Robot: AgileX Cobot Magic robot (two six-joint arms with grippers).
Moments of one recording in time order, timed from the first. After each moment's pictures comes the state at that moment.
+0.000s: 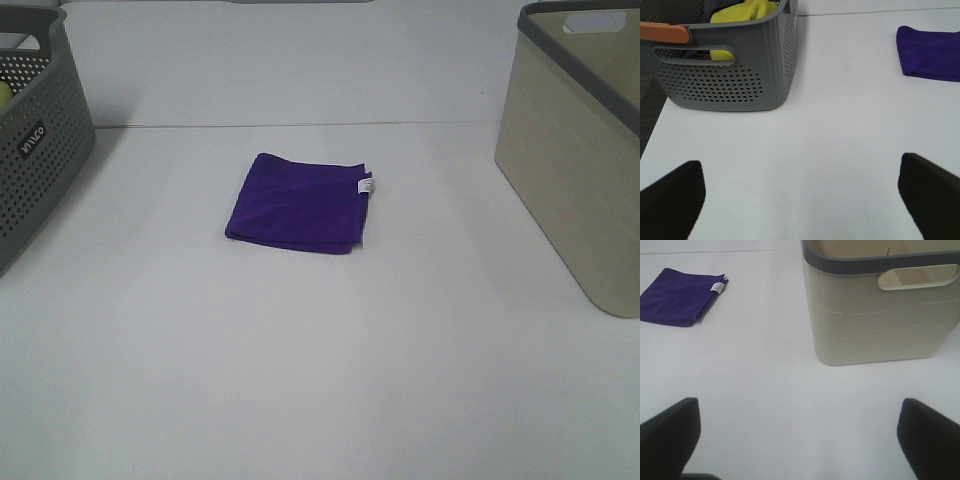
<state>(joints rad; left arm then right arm) 0.02 -0.01 -0.50 -0.03 1.04 0.01 -0.02 0.00 -0.50 0.02 1.06 -0.01</state>
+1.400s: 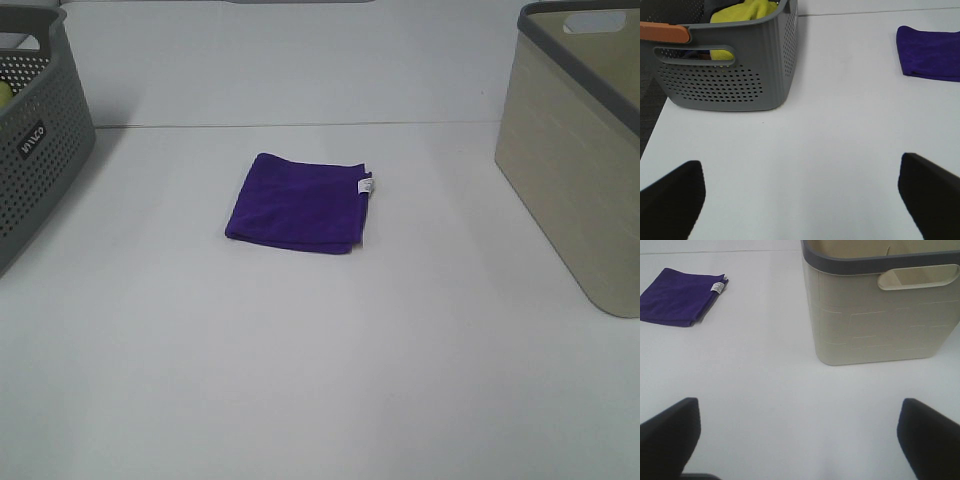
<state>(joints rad) 0.02 -0.01 -0.50 -0.03 1.04 0.01 -0.02 0.00 -0.50 0.02 1.06 -0.01</state>
